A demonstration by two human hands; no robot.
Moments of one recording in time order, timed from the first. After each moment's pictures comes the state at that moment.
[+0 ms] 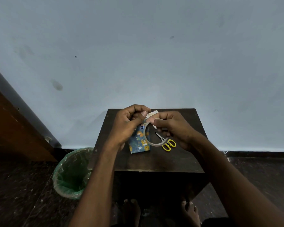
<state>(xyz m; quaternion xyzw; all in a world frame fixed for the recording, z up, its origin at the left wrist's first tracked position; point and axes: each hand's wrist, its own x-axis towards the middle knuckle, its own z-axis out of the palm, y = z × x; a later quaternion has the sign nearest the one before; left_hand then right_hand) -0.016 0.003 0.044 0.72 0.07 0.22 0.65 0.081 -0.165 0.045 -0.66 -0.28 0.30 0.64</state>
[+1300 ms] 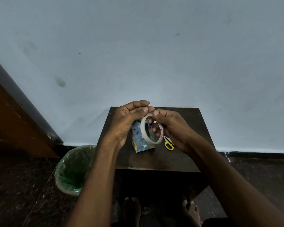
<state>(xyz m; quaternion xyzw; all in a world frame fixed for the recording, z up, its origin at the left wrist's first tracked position) -0.020 0.009 0.052 0.60 0.11 0.17 0.77 0.067 -0.149 0.043 -0.59 -0.25 0.33 0.69</state>
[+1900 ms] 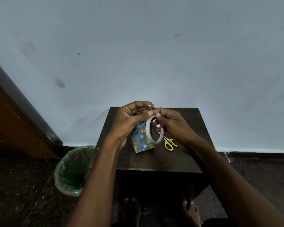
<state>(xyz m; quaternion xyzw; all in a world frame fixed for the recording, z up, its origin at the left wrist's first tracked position) -0.021 0.003 0.056 0.65 0.09 0.19 0.73 0.072 -0.153 0.039 -0.67 -0.29 0.23 0.64</state>
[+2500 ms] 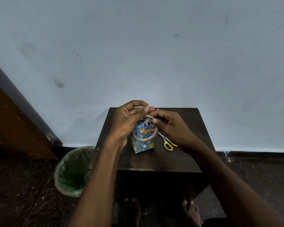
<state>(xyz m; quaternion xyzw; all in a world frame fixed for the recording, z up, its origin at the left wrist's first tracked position) -0.020 -0.004 0.059 0.61 0.12 0.20 0.75 0.073 -0.153 0.033 -0.68 -0.38 0.18 0.61</state>
